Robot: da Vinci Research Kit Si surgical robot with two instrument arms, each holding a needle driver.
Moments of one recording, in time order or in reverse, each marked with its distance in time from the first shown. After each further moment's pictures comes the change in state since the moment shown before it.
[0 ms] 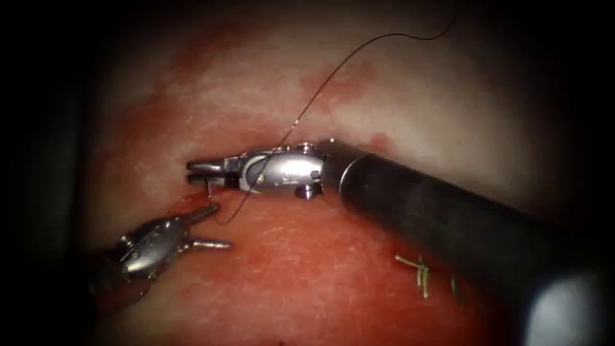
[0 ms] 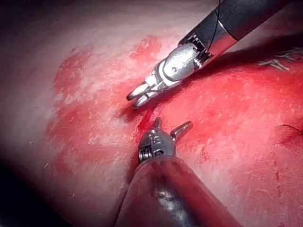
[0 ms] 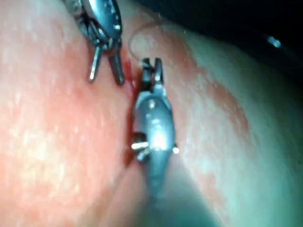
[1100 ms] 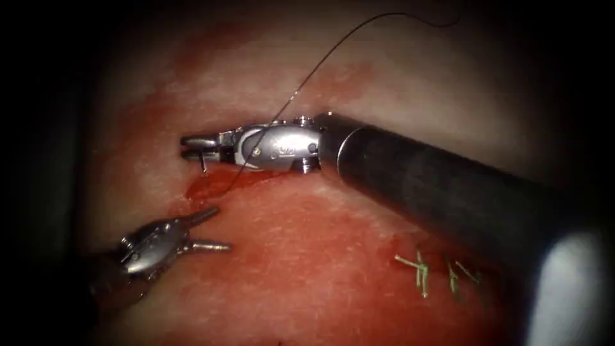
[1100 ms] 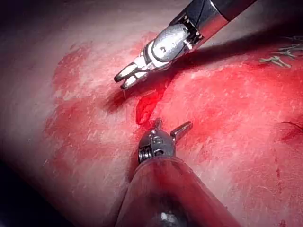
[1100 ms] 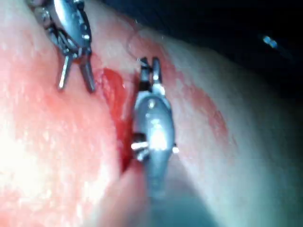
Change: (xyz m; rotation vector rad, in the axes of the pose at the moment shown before) right arm 0.001 0.004 0.000 -0.031 0.022 -0.001; left arm -0.001 0.000 0.000 -0.005 -0.004 -0.001
